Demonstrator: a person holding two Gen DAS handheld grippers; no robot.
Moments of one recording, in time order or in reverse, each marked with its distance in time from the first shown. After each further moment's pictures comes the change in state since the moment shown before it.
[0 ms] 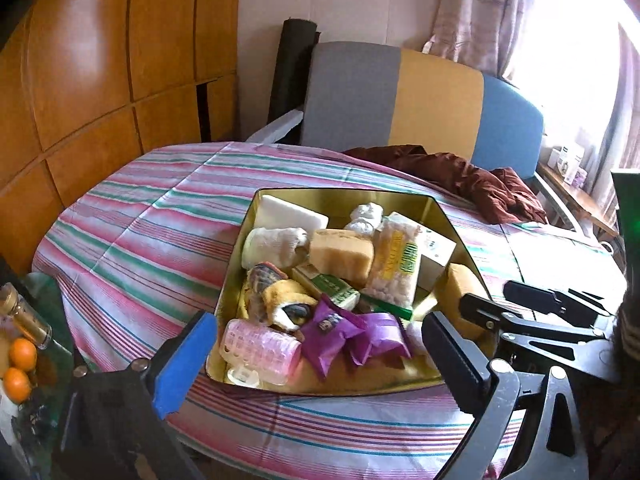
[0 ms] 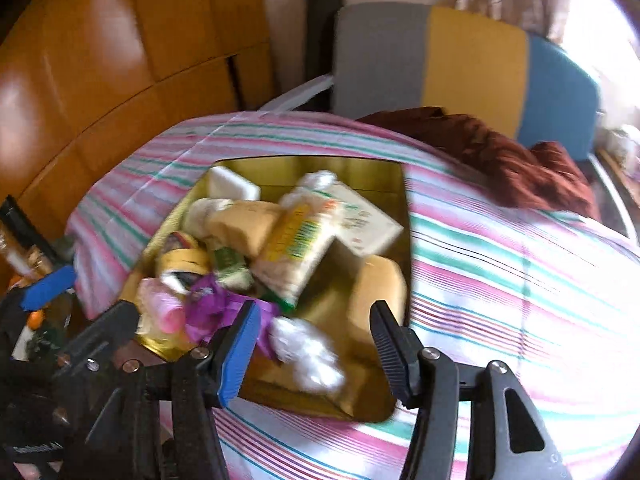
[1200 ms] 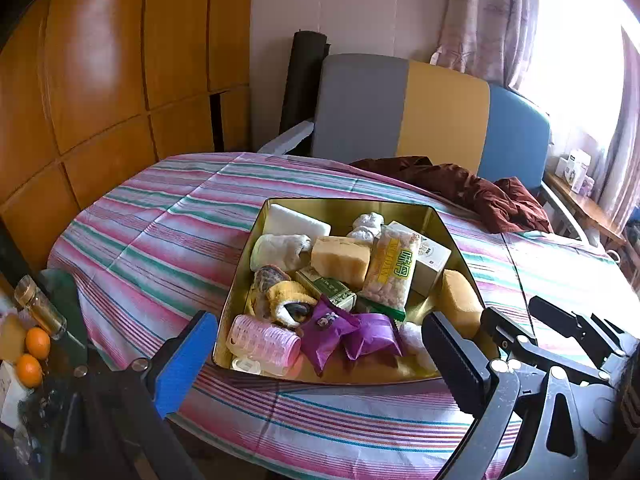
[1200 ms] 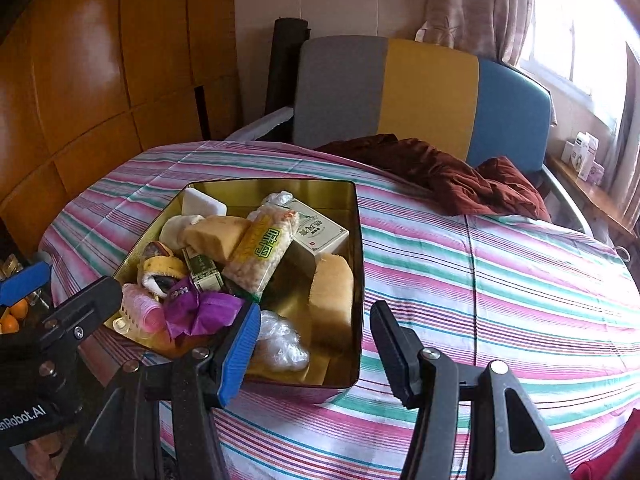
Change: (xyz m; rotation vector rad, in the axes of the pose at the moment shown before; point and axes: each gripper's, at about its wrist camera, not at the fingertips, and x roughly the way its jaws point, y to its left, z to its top) left arm -0.024 -0.008 -0.004 -0.029 -0.035 0.054; right arm -0.035 0.002 -0.026 0.012 -0.120 -0.121
